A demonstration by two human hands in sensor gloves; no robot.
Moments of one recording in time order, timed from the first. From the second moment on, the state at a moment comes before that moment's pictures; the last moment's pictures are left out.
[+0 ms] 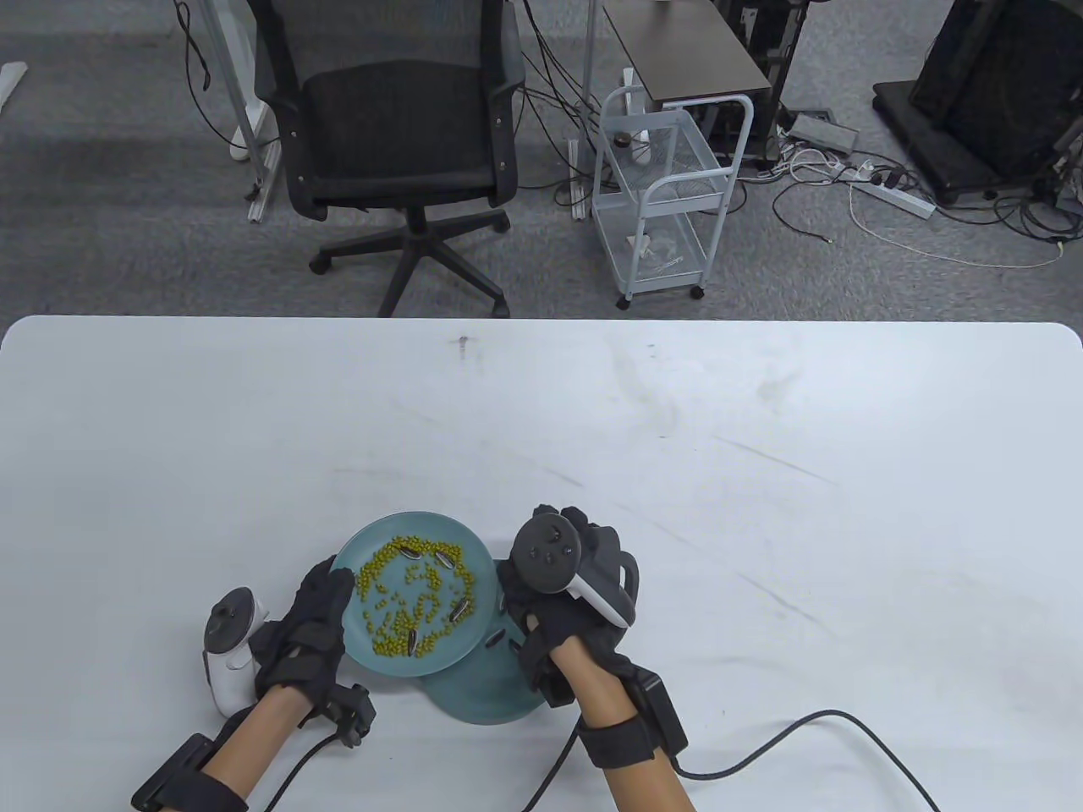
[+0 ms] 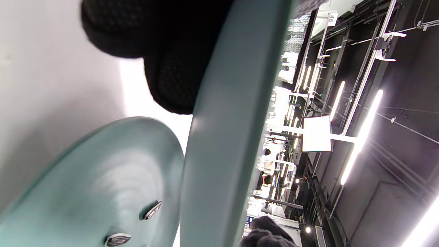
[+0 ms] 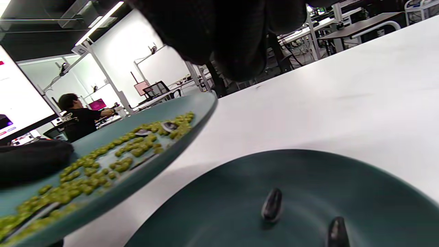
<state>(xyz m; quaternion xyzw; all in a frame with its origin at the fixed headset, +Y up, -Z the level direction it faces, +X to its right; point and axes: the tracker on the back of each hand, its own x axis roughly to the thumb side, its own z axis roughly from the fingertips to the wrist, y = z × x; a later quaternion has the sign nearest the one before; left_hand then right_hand) -0.295 -0.816 -0.270 -0.13 0.04 0.73 0.67 -0.001 -0.700 -0.302 0.13 0.04 0.96 0.25</state>
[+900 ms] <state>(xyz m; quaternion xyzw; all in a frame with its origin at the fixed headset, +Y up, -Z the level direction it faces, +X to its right) -0.288 -0.818 -0.269 -0.14 0.02 0.73 0.67 -0.092 -0.704 -0.270 0.31 0.11 0.93 0.18</state>
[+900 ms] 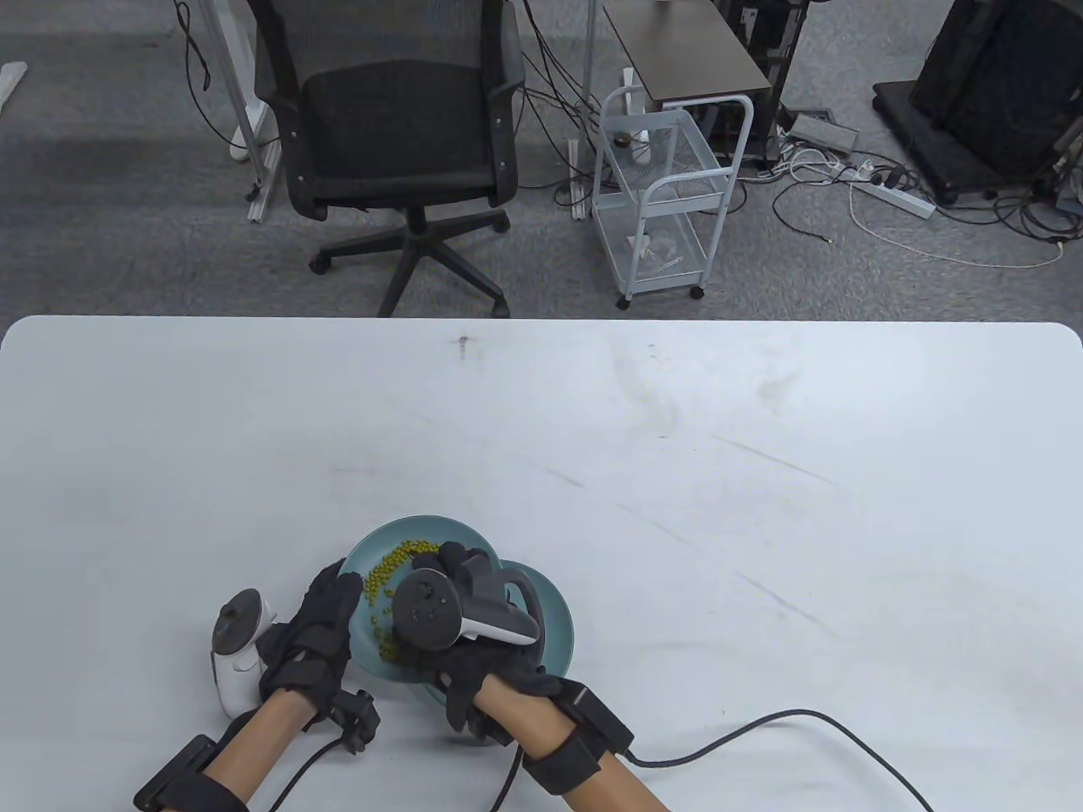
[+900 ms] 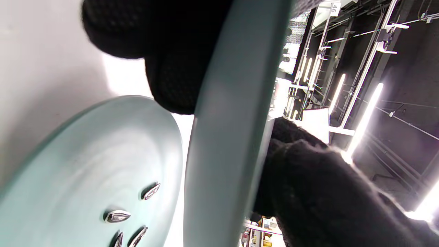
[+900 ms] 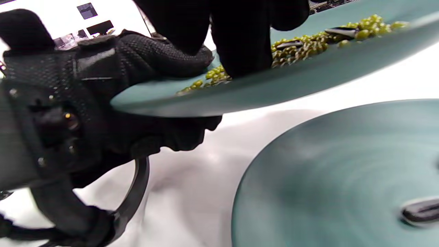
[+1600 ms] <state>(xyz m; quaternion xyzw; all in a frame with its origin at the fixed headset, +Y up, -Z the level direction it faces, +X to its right) -0.286 -0.820 -0.268 -0.14 0.02 0.72 0.67 -0.106 -0.710 -0.260 0.33 0.08 0.93 0.11</state>
